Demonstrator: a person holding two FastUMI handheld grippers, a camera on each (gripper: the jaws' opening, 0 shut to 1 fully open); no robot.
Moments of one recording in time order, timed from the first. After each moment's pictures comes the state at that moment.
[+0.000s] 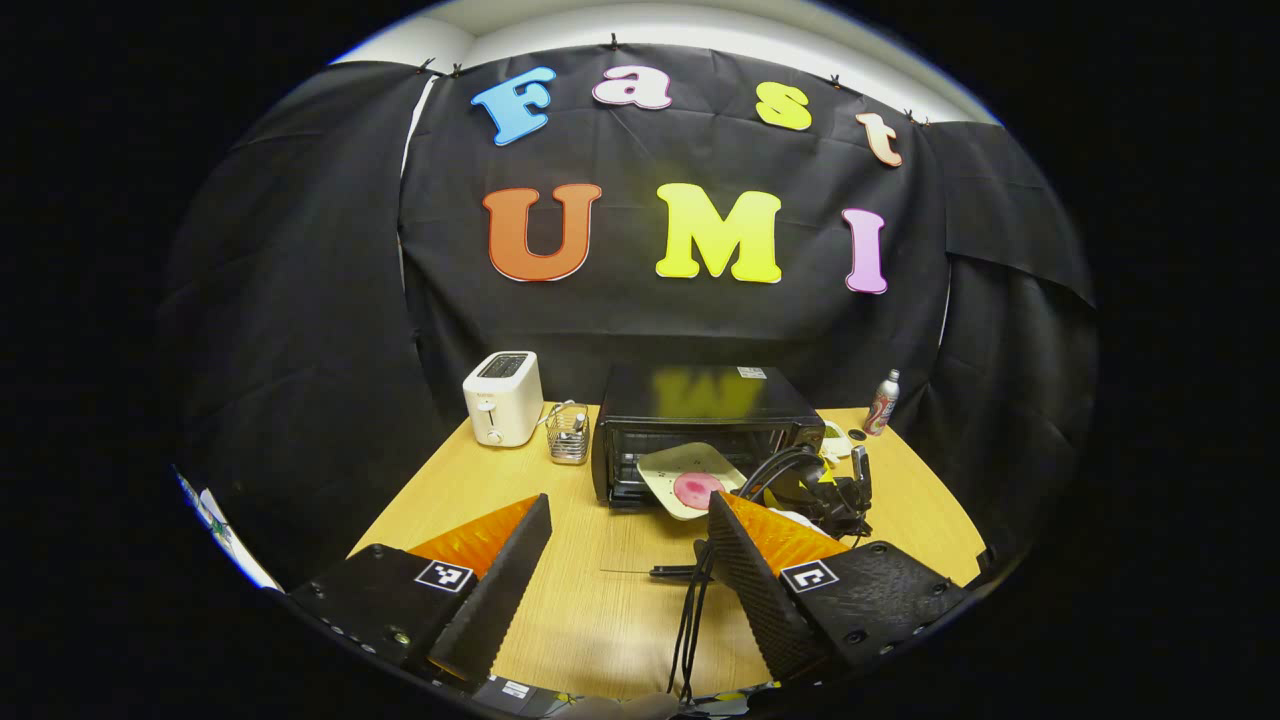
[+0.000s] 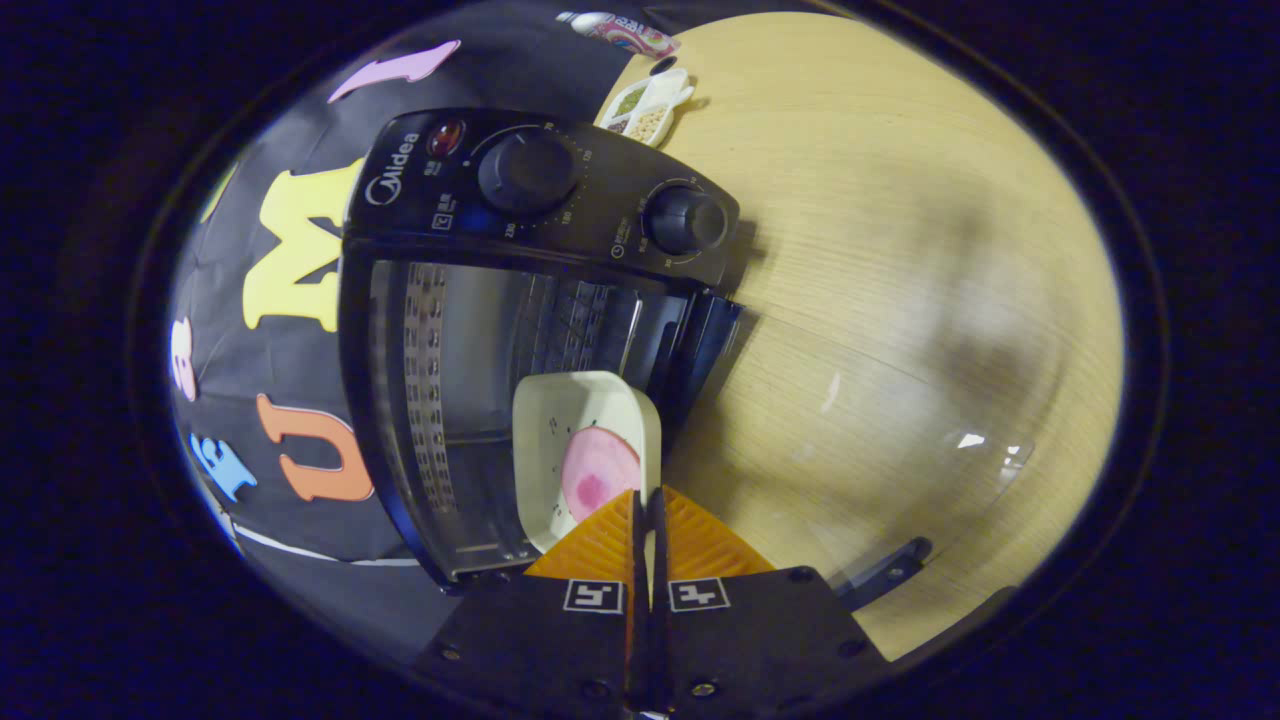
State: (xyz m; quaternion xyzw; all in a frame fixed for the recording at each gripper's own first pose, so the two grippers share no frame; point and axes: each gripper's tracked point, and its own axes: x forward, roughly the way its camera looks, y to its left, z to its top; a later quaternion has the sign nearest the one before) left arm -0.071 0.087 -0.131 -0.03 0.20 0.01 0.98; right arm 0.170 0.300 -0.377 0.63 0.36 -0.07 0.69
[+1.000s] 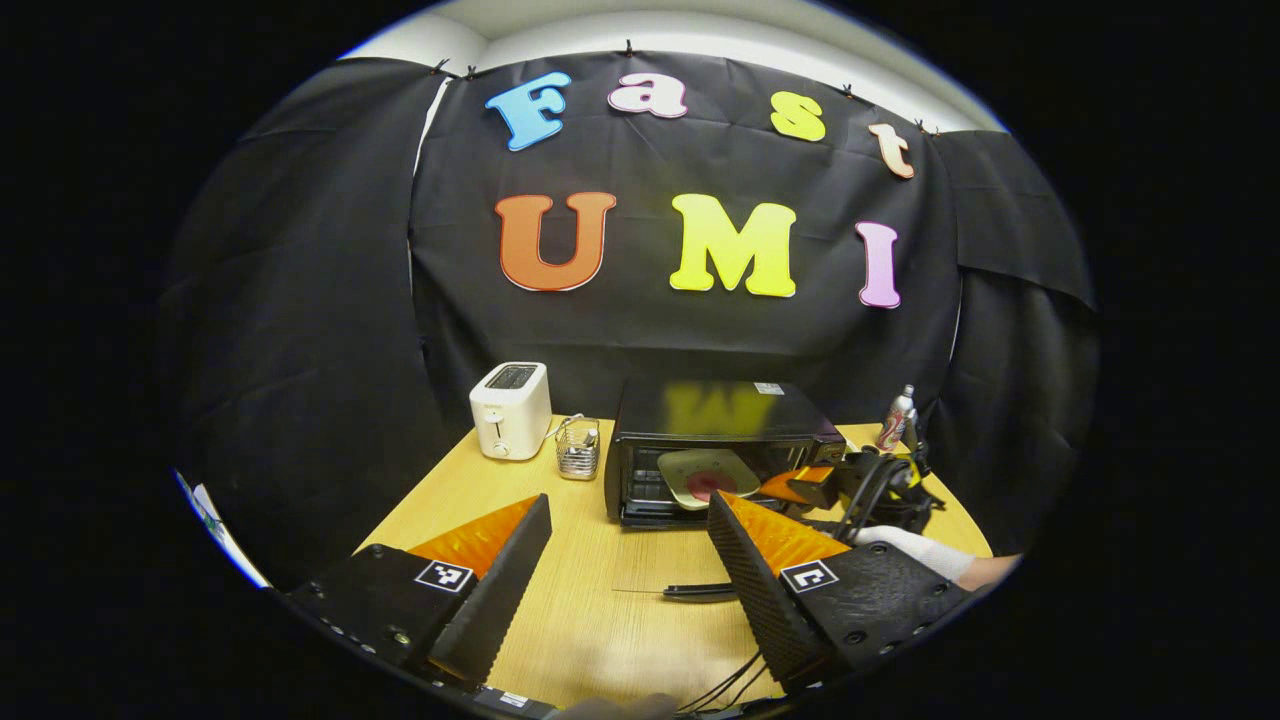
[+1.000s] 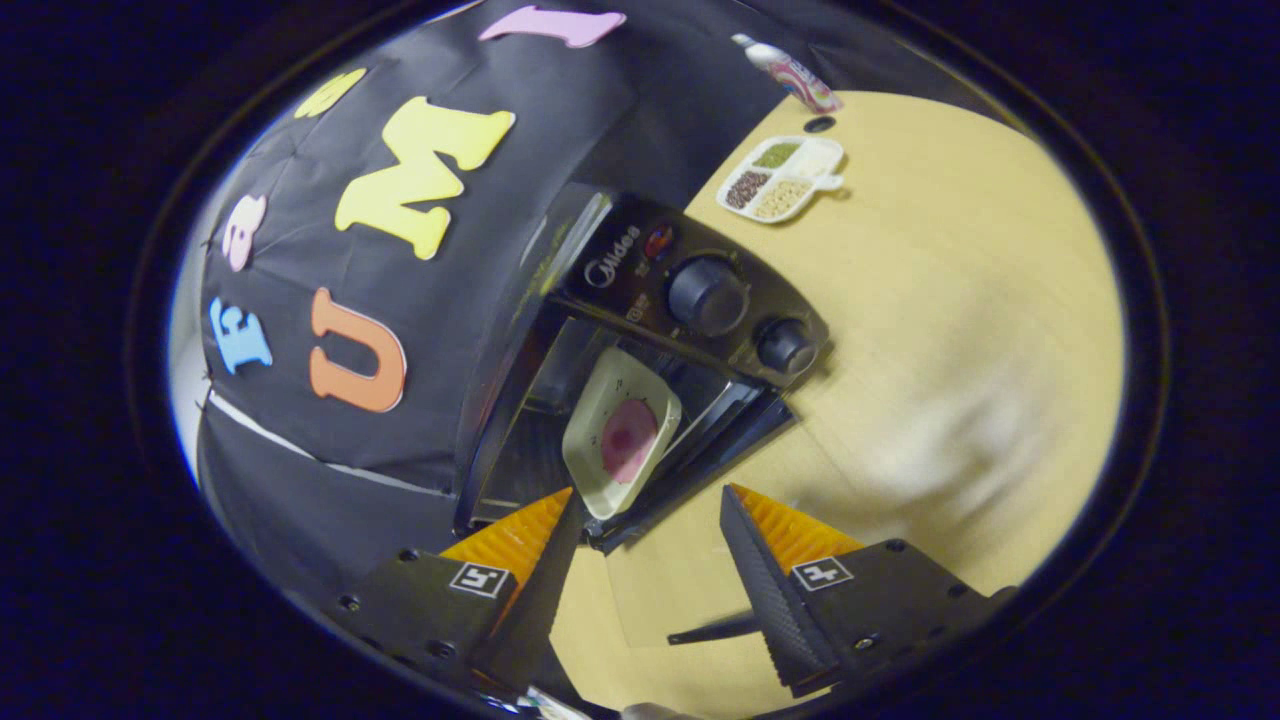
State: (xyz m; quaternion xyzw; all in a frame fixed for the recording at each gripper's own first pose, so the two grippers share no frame) left arm -0.051 0.100 -0.135 -0.04 0.18 0.02 0.98; right arm 0.129 0.241 -0.315 0.47 0.35 0.05 0.81
